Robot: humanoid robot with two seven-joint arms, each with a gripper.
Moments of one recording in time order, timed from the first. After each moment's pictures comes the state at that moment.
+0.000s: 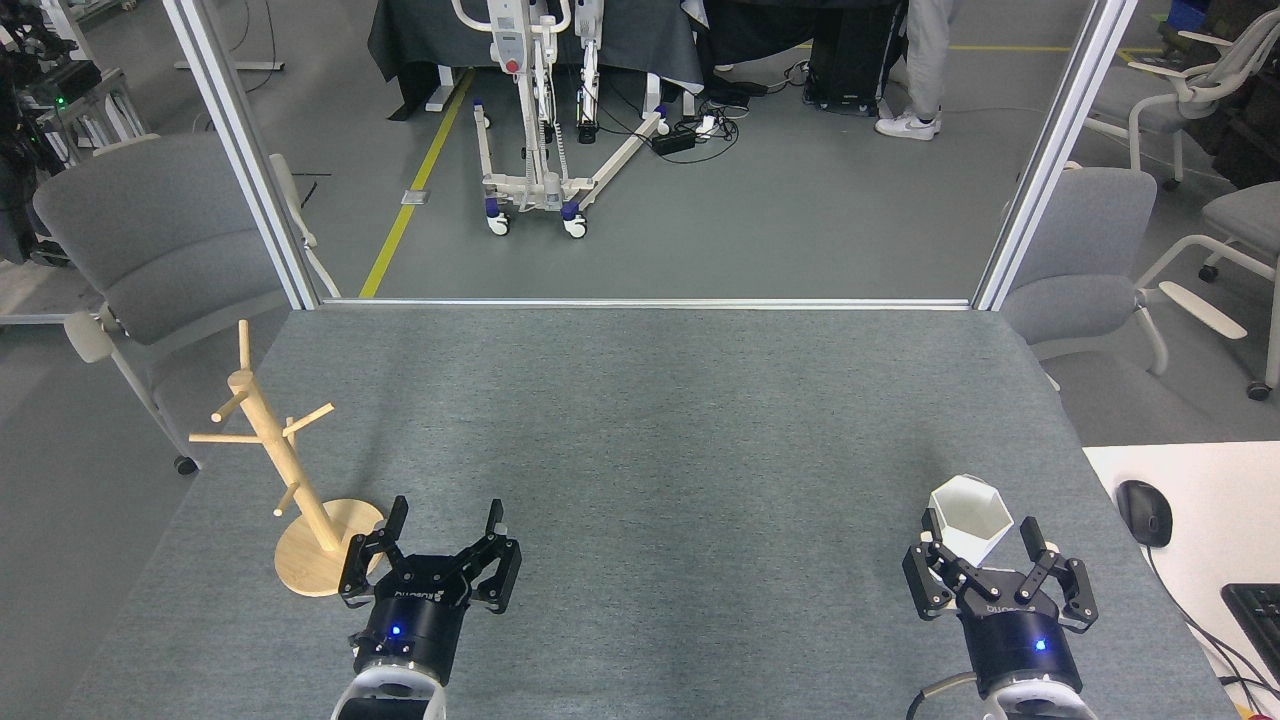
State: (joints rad) left arm -0.05 -0.12 0.01 -1.57 -1.62 -0.04 0.03; right arm -0.02 0.07 -0.27 -1.57 1.57 -0.17 0.05
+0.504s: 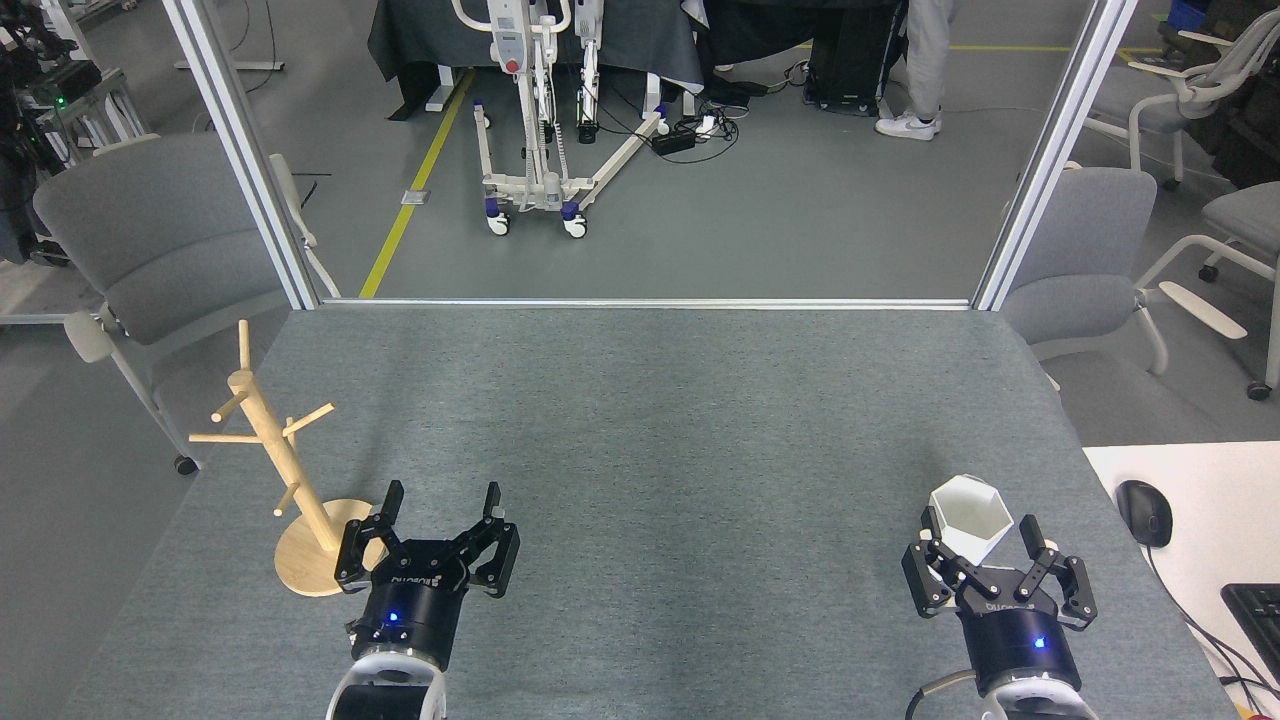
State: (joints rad) left arm -0.06 -0.12 0.01 -1.60 -1.62 -0.03 0.03; right arm -0.02 0.07 -0.27 -1.57 1.57 -0.17 0.05
